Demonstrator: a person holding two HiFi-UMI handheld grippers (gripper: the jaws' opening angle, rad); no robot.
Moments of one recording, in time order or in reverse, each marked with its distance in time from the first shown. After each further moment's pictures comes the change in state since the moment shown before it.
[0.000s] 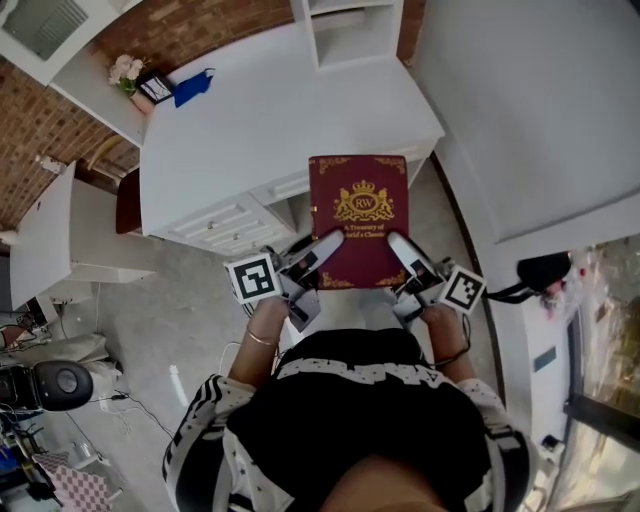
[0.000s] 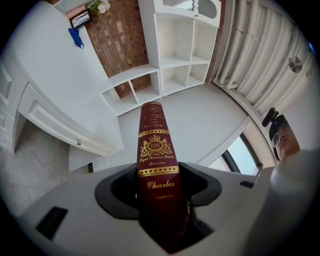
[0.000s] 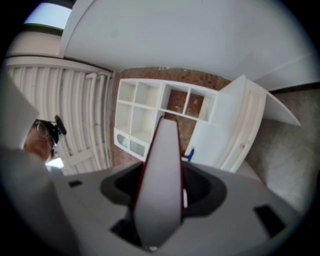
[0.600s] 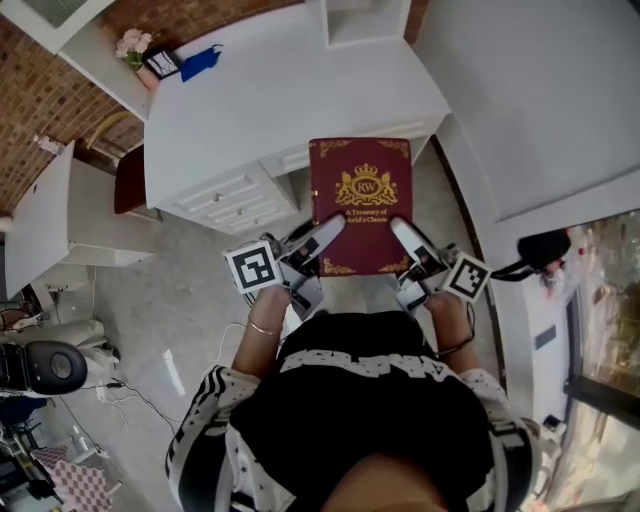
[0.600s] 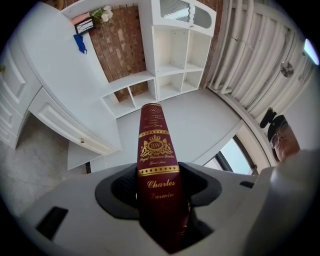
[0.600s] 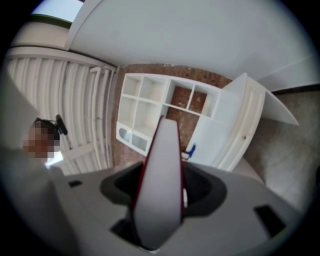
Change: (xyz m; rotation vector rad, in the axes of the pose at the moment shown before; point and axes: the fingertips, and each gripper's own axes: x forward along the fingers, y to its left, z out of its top) left arm -0.070 -0.023 -0.008 -0.004 -0.042 -0.051; right arm 0.004 0.046 -0.060 -0.045 0.016 -0.005
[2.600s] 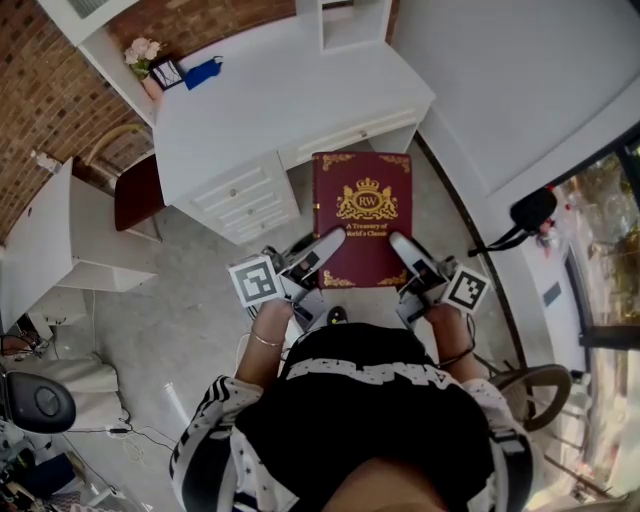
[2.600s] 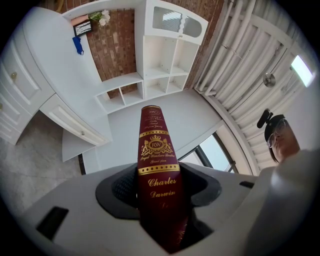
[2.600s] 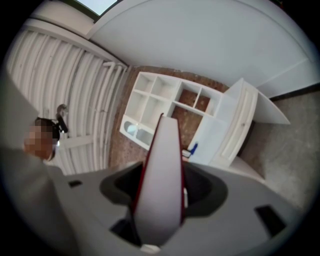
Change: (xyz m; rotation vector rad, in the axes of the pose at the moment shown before) left arm -0.102 -0.077 -0.092 0.025 0.077 -0.147; right arm -0.091 0.089 -0.115 -0.094 -0.109 -0.032
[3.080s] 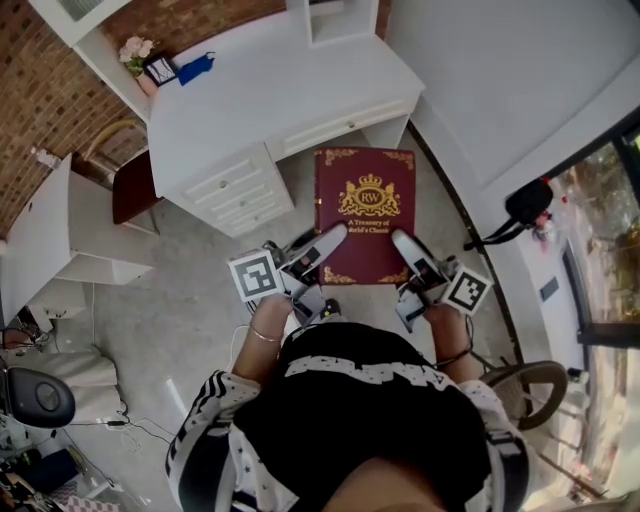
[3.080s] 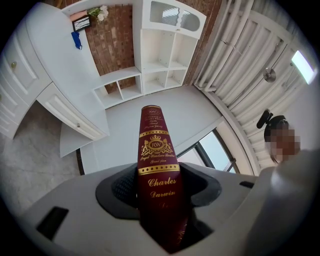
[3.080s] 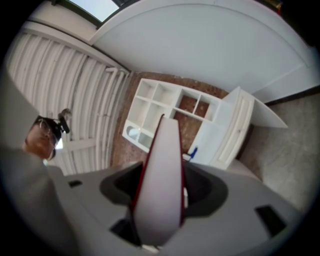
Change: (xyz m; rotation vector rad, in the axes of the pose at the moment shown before) left arm -0.002 0.000 0.001 -0.029 0.012 0.004; right arm 0.000 0.002 -0.001 0.008 -0.027 -0.013
